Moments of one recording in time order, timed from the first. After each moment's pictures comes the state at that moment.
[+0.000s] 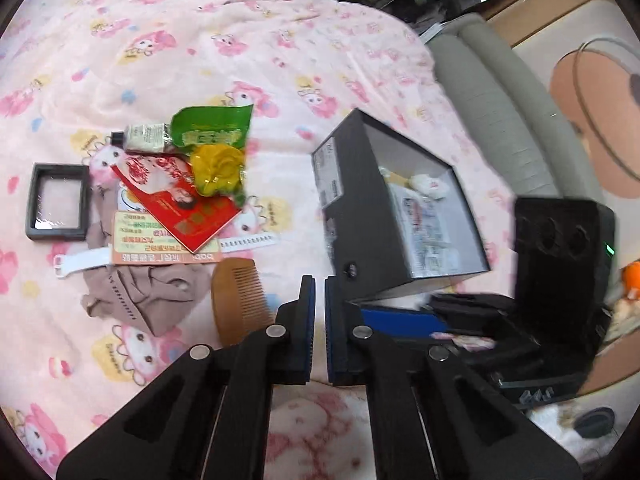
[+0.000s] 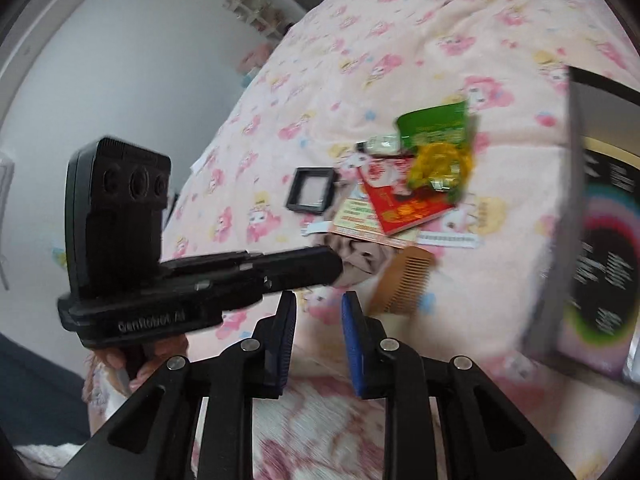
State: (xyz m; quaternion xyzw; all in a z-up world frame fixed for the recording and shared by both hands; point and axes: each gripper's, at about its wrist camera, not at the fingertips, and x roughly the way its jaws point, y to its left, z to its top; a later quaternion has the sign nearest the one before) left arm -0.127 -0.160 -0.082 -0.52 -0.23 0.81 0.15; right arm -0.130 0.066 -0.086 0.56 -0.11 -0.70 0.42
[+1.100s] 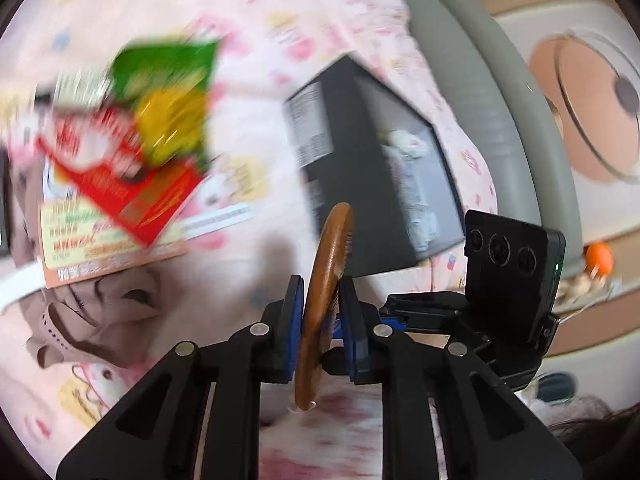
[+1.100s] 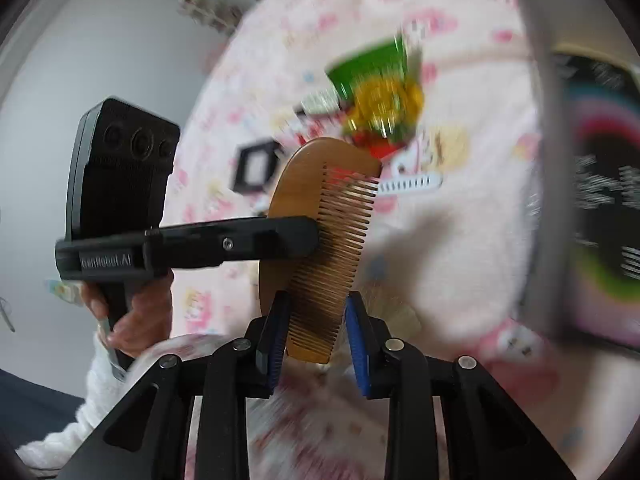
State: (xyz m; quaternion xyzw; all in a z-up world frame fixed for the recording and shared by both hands) left arm -0.159 -0.149 -0.120 -0.56 -0.27 0.73 0.28; right arm -0.138 0.094 -0.138 0.59 -0.16 -0.68 0.39
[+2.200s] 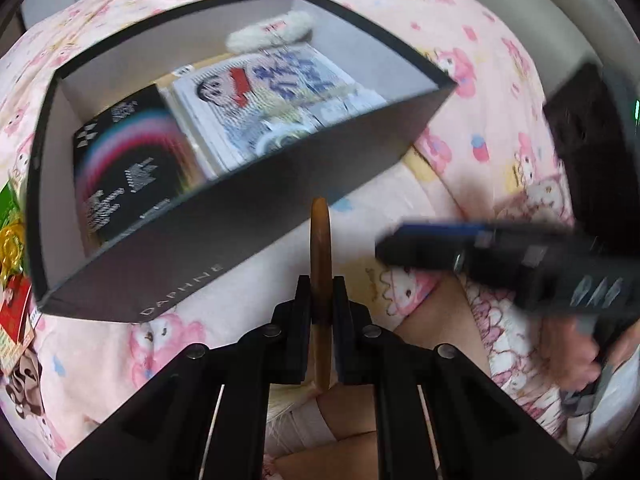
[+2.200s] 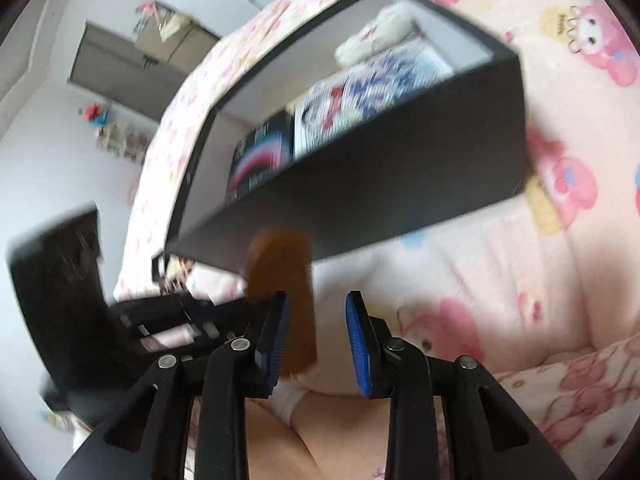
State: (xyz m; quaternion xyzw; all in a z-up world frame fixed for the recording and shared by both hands) left arm -0.122 0.133 -0.129 -0.58 0.06 0.76 0.29; right arm -0.069 0.359 -0.134 0.54 -0.28 -0.78 0.17
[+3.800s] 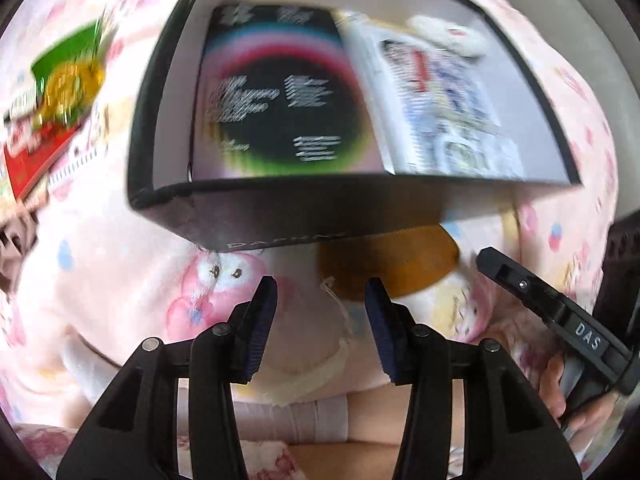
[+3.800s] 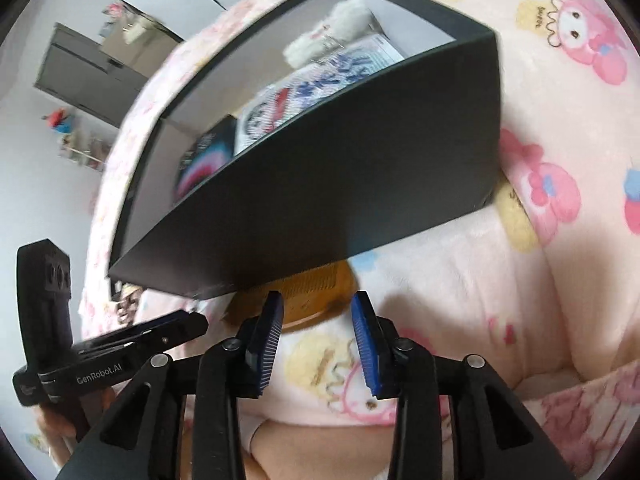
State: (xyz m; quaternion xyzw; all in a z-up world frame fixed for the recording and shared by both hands) left arm -0.128 0.064 -0.164 -0.66 -0.12 0.73 0.09; right arm -0.093 0.351 -0.159 0.57 -0.25 -0.78 0.10
